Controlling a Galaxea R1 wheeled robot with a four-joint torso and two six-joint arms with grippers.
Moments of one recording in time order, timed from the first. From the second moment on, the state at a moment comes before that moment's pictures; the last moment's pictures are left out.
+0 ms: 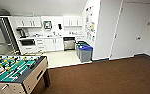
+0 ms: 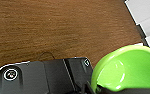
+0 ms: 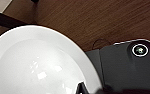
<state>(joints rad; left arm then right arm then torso) 1.40 2.46 -1.85 0.49 -0.22 -0.42 -1.38 2.80 -2.33 -0.45 0.15 0.60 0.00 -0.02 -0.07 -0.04</state>
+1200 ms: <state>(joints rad) 1.40 2.45 -1.86 0.49 -0.23 -0.42 -1.38 2.80 -2.33 -0.45 0.15 0.60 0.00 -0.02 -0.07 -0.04</state>
